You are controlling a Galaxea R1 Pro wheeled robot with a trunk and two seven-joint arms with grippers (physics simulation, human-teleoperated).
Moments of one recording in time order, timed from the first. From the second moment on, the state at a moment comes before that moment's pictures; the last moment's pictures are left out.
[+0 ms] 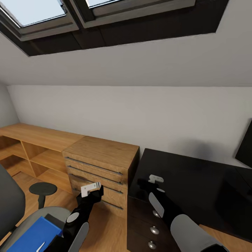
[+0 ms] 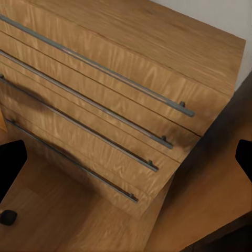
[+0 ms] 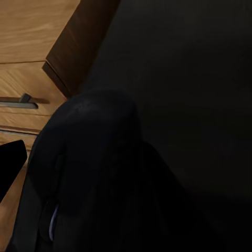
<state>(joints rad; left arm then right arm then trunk) -0.19 0.01 -0.33 -1.46 0.43 0.29 0.48 -0.69 0.13 0.24 -0.51 -0.48 0.10 -0.19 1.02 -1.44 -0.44</state>
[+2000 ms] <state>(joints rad) -0.19 0.01 -0.32 -1.46 0.42 0.30 0.49 -0.39 0.12 0.28 -1.14 -0.41 0.09 -0.50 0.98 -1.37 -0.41</state>
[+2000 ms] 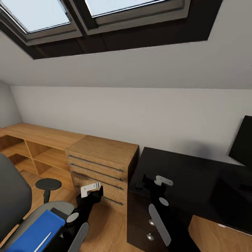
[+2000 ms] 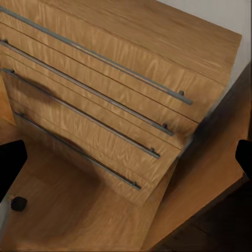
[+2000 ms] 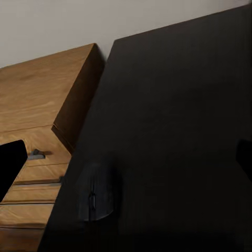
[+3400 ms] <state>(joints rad) -0.19 0.01 -0.33 -1.46 0.43 0.30 0.48 -0.38 0.12 0.30 -1.15 -0.41 0.08 -0.50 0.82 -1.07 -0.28</state>
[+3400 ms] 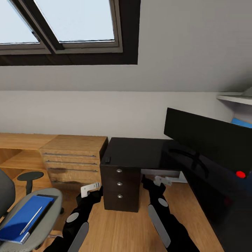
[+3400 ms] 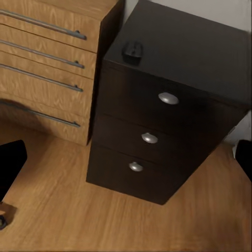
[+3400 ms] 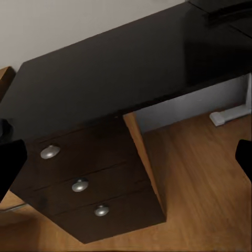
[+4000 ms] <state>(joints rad) -0.19 0.01 -0.32 -1.46 0.43 0.30 0.49 -0.38 0.12 0.30 -1.15 -0.41 0.08 -0.51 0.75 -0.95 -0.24</state>
